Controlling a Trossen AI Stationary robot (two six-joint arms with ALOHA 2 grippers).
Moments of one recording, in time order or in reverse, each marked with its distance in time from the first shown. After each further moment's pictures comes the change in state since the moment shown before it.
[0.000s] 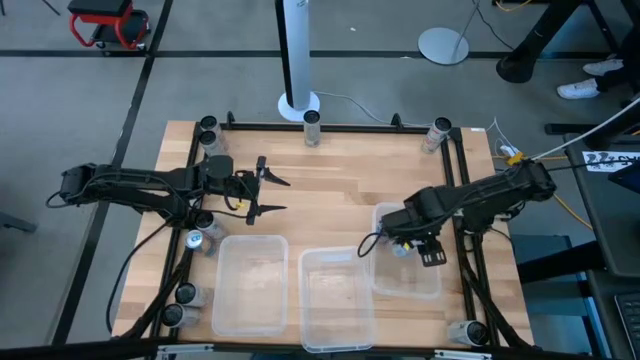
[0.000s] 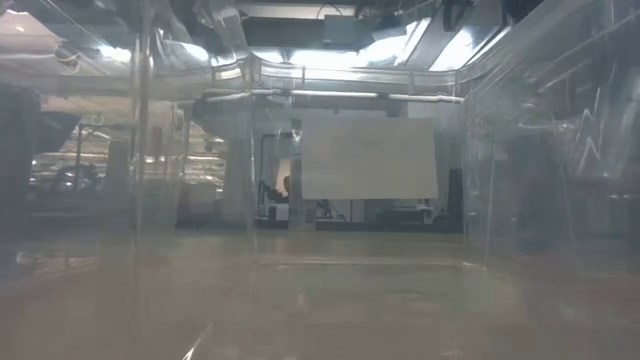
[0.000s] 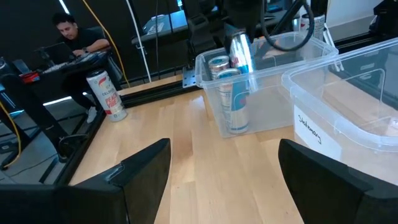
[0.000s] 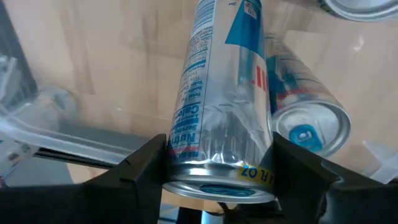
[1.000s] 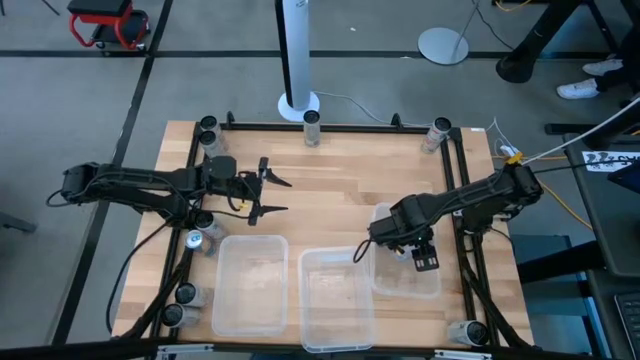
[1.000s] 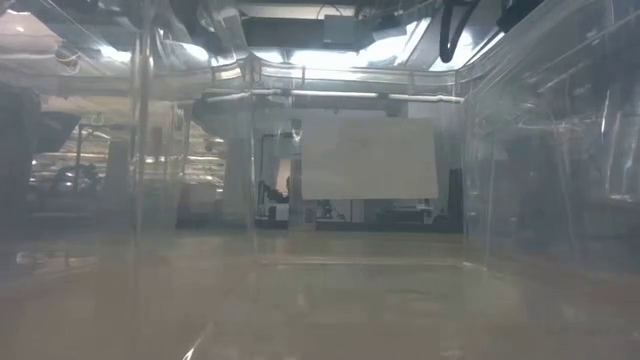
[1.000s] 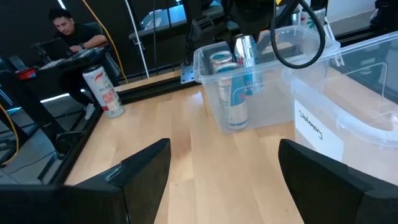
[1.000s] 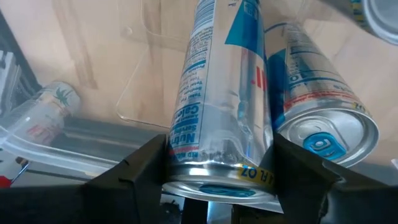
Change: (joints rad) left arm 0.000 0.034 0.001 0.015 0.000 0.006; right arm -0.002 0.121 0.024 -0.011 -0.007 0.022
